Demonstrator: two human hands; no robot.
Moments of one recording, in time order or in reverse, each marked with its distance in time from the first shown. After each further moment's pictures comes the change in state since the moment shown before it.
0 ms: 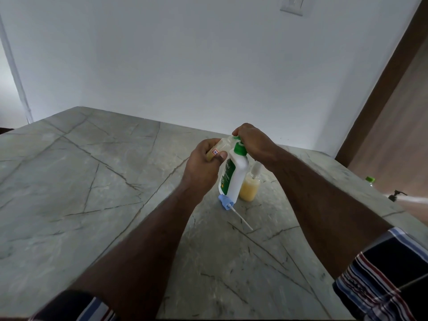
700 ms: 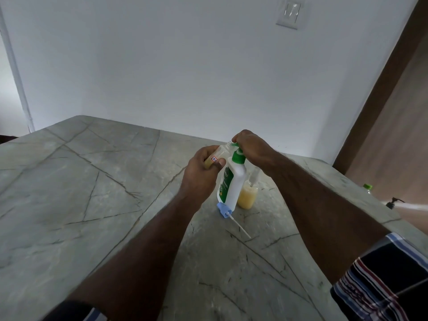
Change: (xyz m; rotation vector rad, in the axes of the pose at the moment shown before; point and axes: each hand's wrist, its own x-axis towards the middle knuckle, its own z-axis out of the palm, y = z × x) left_hand 0.000 0.002 -0.002 0.001 0.011 0.029; right_hand 0.006 -0.002 -0.005 0.004 0.007 0.027
